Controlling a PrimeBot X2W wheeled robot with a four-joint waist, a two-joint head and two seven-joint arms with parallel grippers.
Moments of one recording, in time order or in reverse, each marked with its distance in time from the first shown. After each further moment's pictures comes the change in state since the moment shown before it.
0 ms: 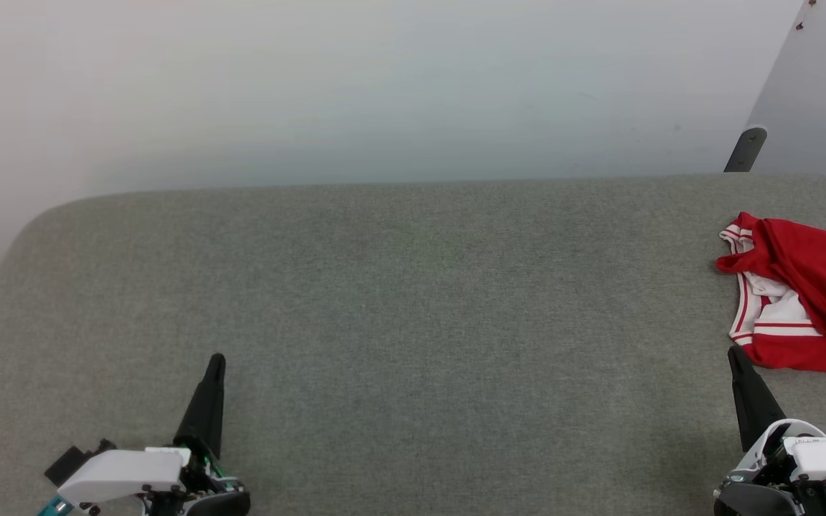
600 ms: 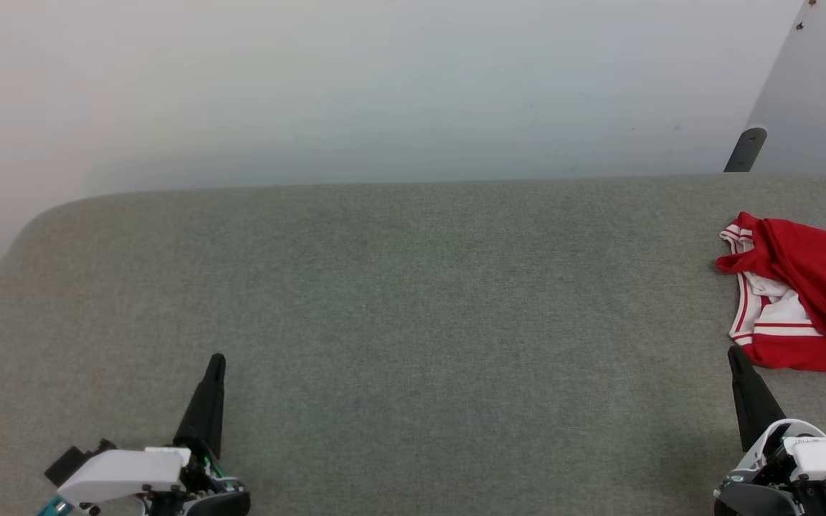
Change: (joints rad) left arm 0.000 0.000 0.000 0.000 0.000 0.000 0.000; right arm 0.000 0.000 0.000 0.000 0.000 0.000 0.000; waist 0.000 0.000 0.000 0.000
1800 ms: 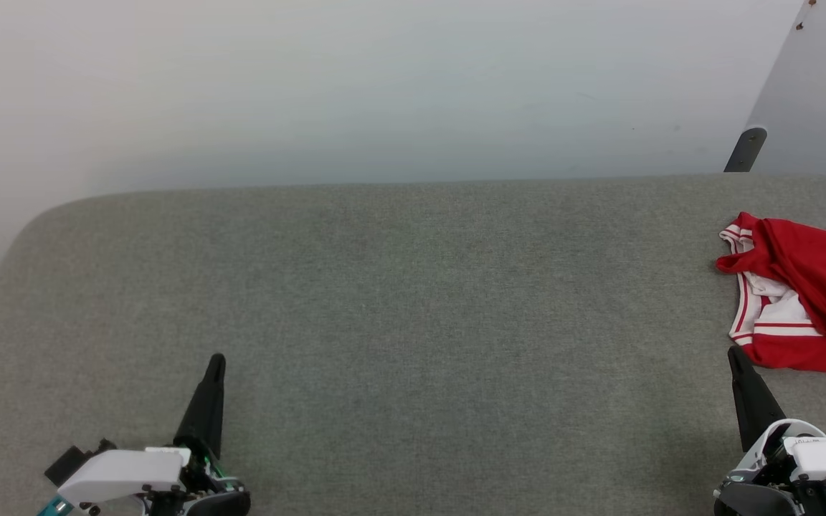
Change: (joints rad) left arm 0.000 0.000 0.000 0.000 0.000 0.000 0.000; right arm 0.000 0.000 0.000 0.000 0.000 0.000 0.000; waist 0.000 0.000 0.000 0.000
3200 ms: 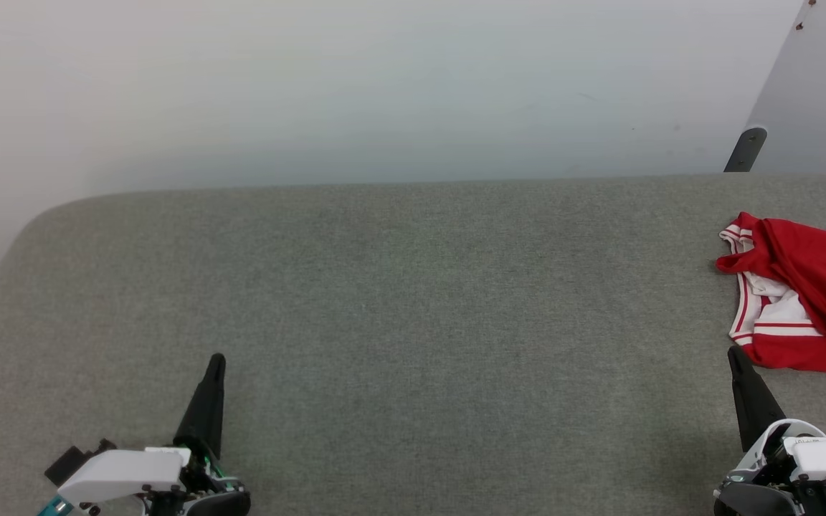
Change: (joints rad) left arm 0.000 0.000 0.000 0.000 0.000 0.000 0.000; right arm 0.000 0.000 0.000 0.000 0.000 0.000 0.000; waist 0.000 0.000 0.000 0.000
